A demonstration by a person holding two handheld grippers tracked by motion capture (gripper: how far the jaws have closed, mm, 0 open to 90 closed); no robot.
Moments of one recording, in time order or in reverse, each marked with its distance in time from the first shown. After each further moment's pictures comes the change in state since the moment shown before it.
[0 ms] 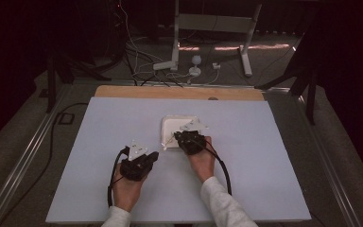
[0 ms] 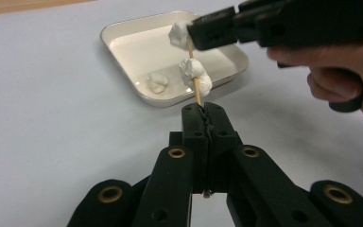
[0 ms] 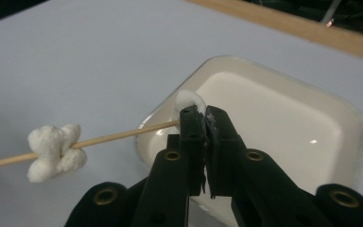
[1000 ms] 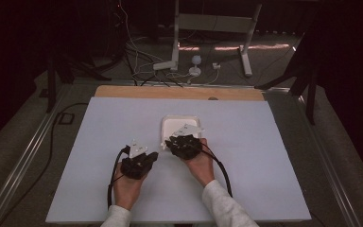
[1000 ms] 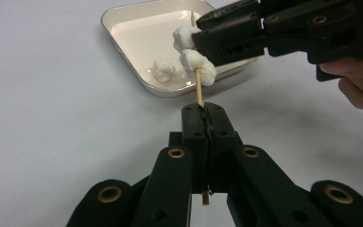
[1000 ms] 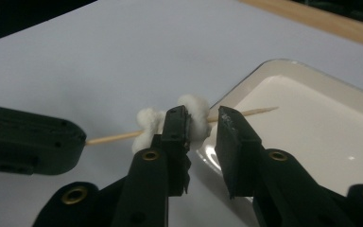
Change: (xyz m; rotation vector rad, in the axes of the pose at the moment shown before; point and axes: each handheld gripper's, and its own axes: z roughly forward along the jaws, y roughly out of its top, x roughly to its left) left arm 0.010 -0.006 0.009 0.030 -0.002 -0.018; right arm 0.018 -0.001 -0.005 0.008 0.165 -0.039
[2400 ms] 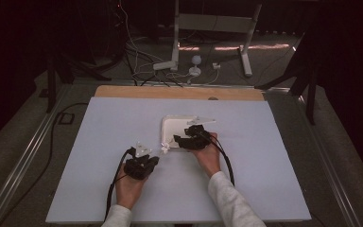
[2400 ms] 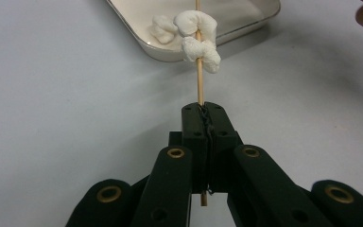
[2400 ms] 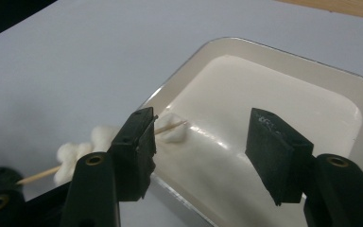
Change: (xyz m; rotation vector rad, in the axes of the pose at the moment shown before) left arm 0.005 -0.011 0.021 0.109 0.002 0.015; right arm -0.048 -0.006 0.008 0.030 -0.038 0.139
